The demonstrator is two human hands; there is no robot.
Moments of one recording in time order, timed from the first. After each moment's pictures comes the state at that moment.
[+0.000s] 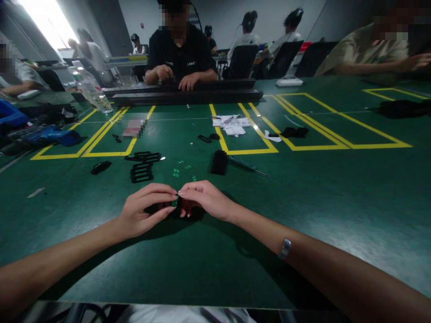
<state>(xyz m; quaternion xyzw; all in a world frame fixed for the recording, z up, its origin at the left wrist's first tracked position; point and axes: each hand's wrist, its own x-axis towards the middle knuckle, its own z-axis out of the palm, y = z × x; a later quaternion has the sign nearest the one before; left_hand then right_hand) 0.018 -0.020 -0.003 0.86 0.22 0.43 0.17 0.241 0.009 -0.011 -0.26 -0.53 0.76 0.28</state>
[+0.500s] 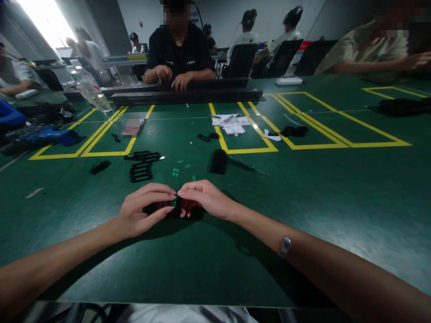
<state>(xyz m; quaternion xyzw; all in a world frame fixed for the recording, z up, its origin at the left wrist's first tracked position) 0.017 -0.021 -0.004 0.85 0.21 0.44 0.18 0.243 0.009 -0.009 -0.27 -0.53 0.76 0.27</state>
